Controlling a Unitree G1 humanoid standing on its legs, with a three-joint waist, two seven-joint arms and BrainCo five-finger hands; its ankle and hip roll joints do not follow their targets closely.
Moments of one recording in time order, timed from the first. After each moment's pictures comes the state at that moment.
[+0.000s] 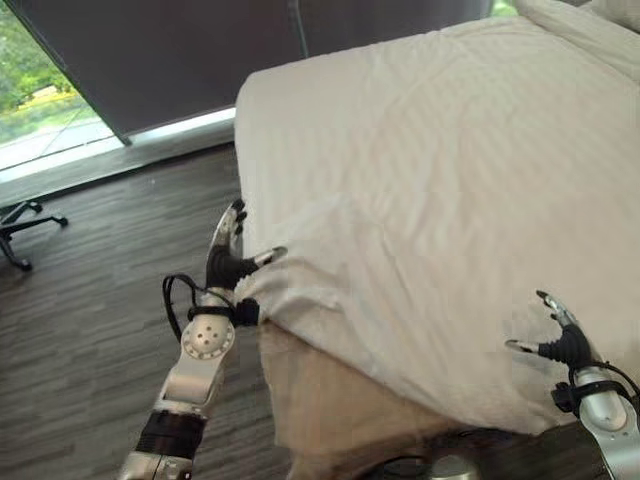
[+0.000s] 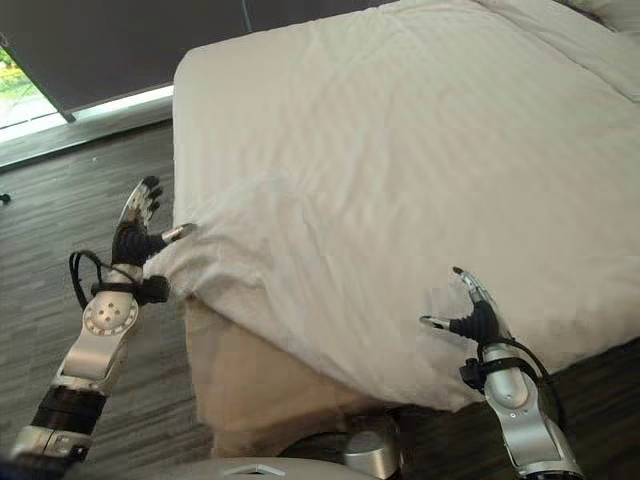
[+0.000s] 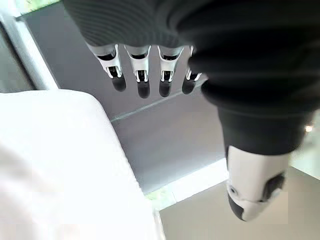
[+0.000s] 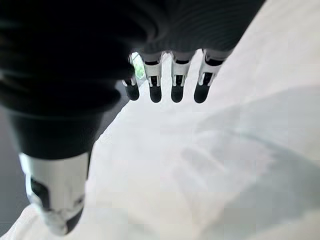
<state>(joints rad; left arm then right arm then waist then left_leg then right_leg) -0.33 0.55 -0.14 0.08 -0.13 -0.16 0.24 0.27 -0.48 -0.08 0.06 -0.19 -0.11 -0.10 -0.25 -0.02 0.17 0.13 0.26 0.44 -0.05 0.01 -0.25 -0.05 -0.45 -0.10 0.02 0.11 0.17</state>
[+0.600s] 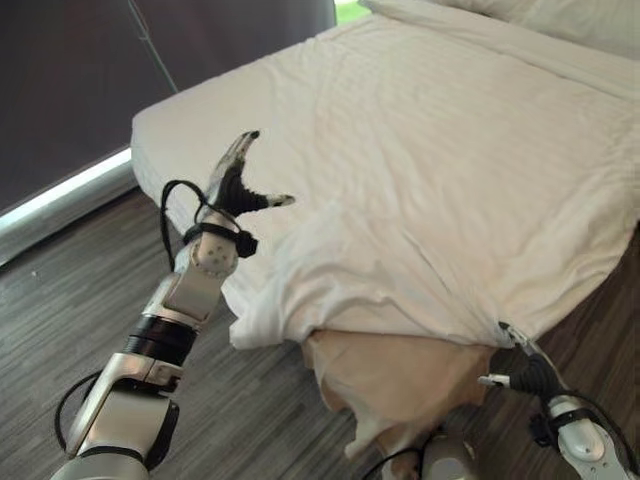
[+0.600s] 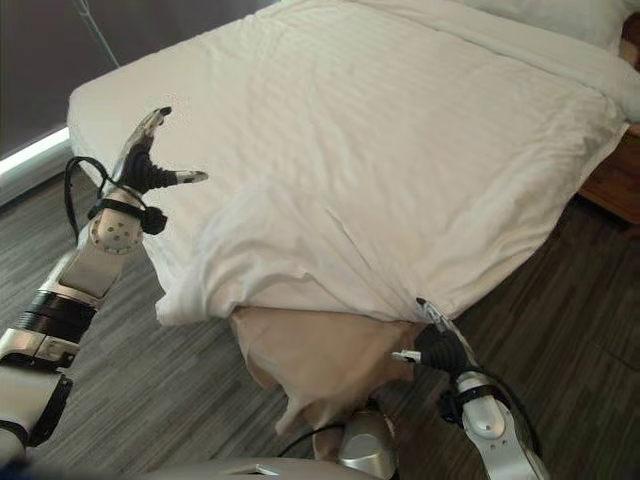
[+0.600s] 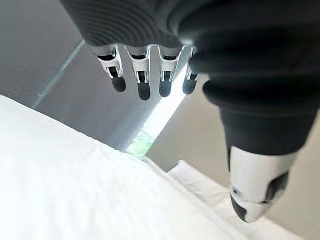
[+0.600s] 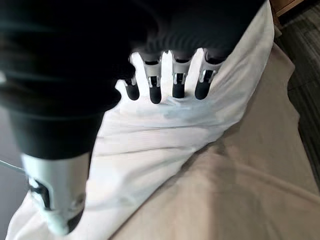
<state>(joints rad) -0.62 0.71 -0.23 0.45 0.22 0.03 0.25 0.35 -0.53 0.06 -0.07 -0.19 -0.12 -0.04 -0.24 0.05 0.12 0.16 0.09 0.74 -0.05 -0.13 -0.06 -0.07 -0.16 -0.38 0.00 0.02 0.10</state>
